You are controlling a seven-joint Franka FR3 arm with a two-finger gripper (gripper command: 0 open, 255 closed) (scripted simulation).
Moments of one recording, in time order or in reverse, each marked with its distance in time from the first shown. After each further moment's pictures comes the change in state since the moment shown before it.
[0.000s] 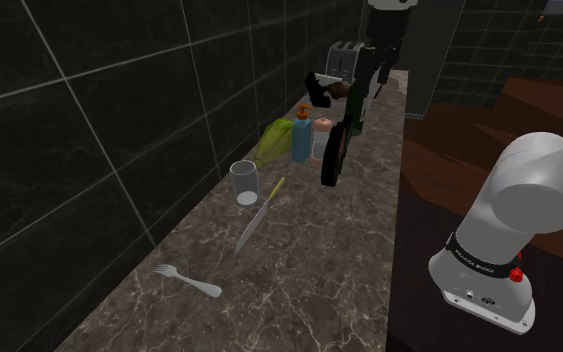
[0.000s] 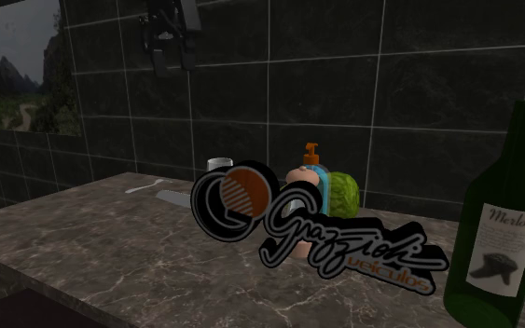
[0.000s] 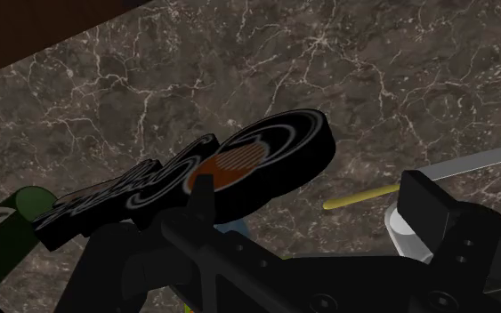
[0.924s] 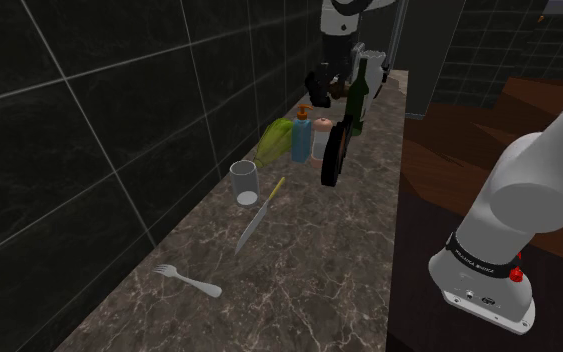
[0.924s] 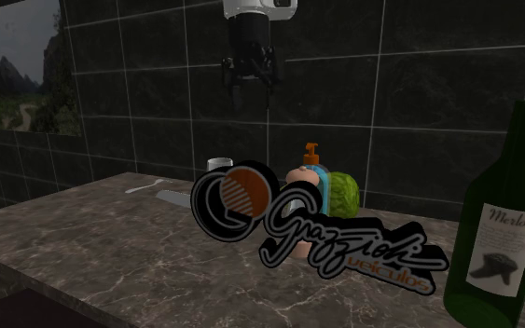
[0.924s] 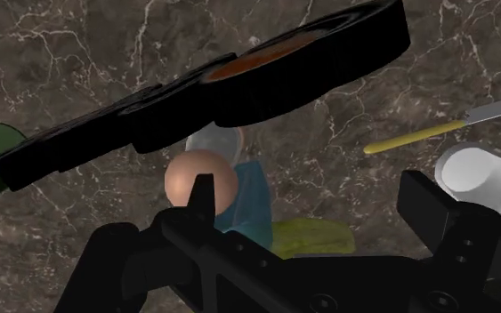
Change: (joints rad) arm -0.018 0.459 -0.098 0.217 -0.007 0.215 -0.128
